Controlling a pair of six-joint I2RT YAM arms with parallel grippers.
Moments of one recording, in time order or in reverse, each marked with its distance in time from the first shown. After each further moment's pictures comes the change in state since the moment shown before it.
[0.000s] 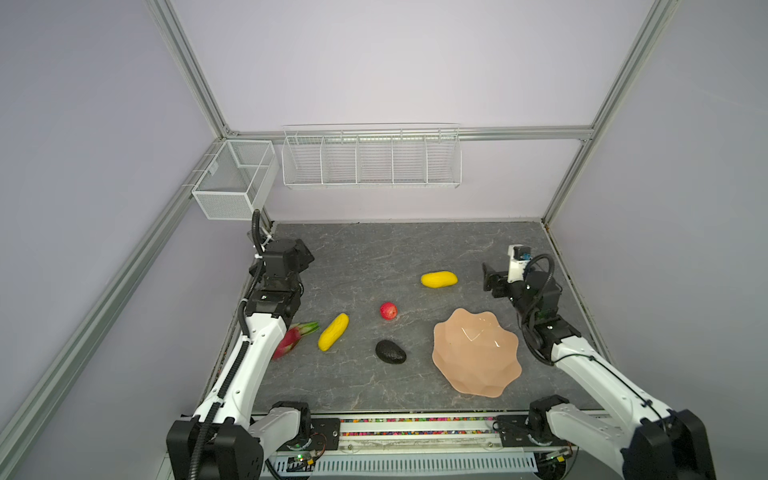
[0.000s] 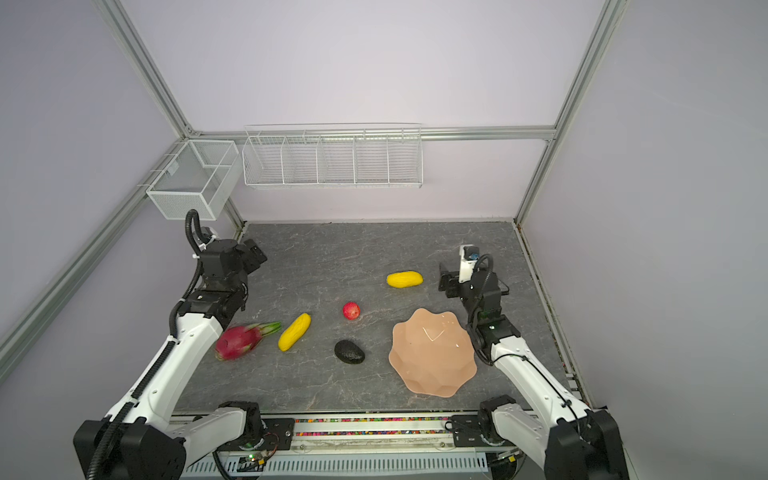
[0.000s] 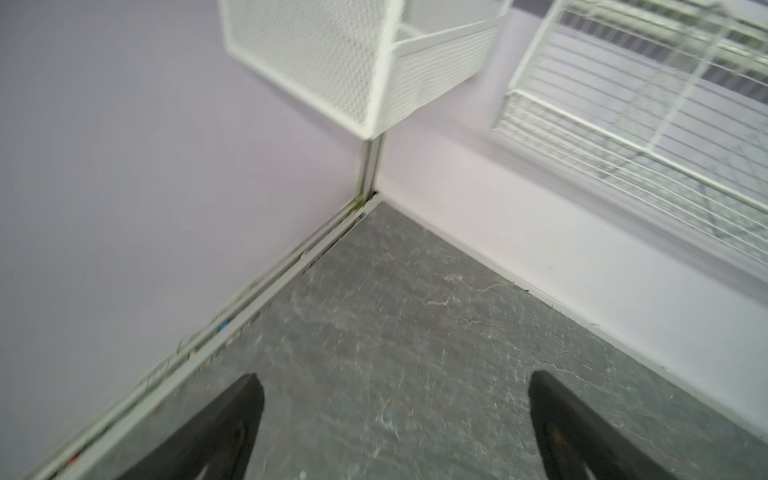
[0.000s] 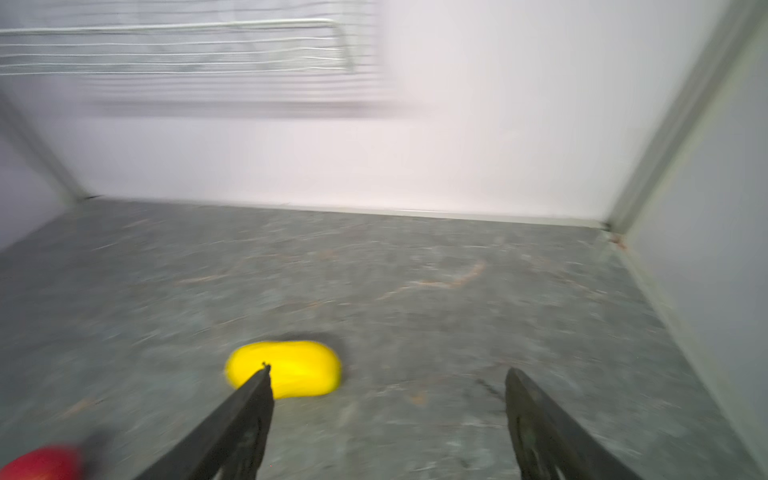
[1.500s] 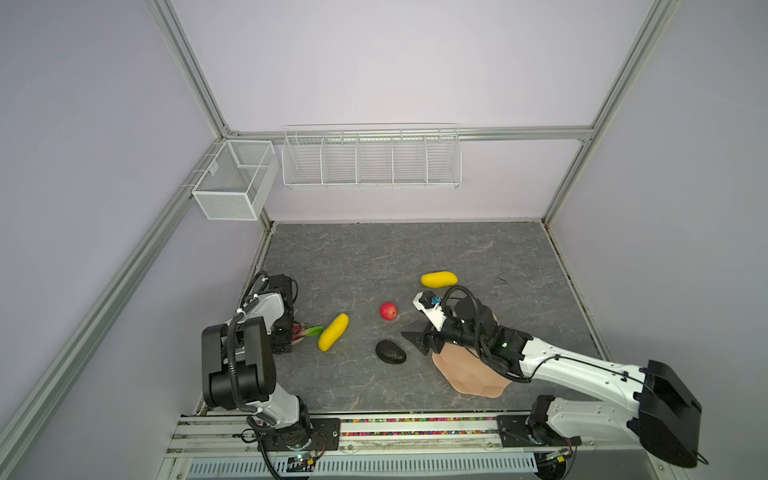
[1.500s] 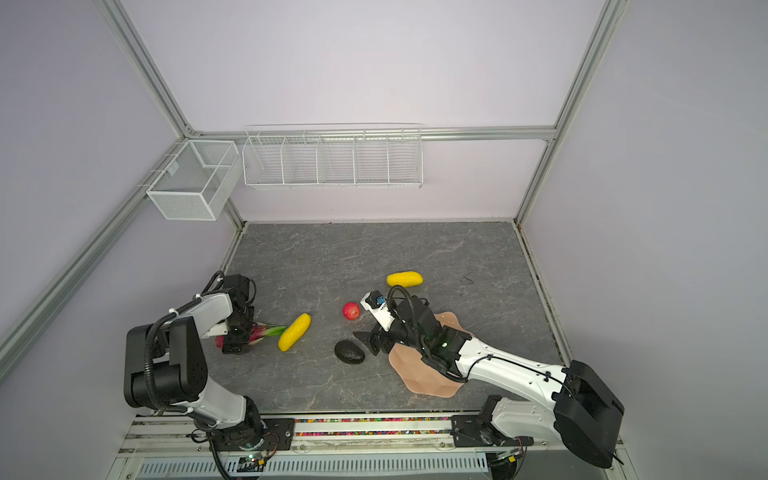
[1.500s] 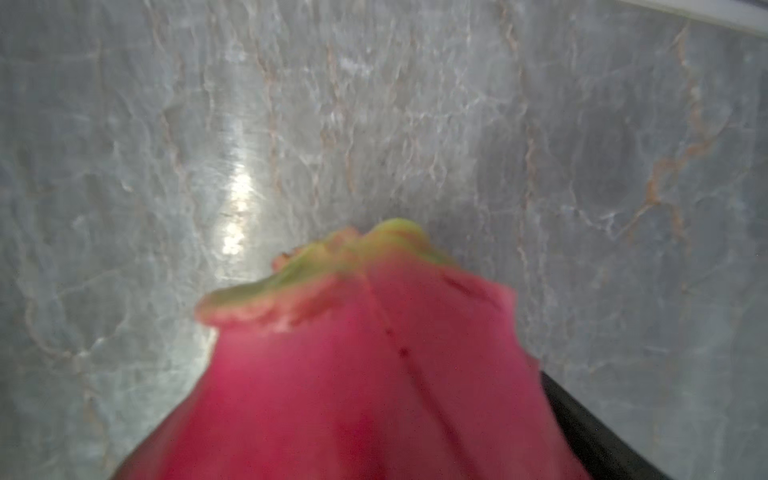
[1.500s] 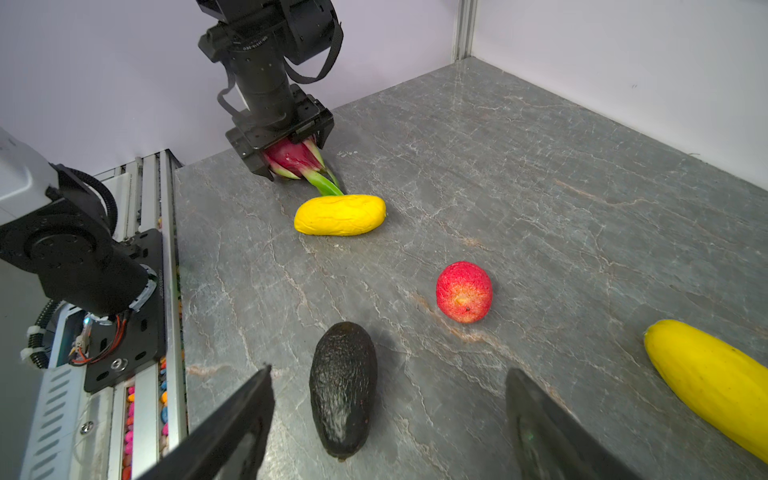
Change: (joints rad) left arm 0.279 0.456 -0.154 -0.352 0.213 -0.980; right arm 0.587 0.181 0.081 -0.079 -0.227 -0.060
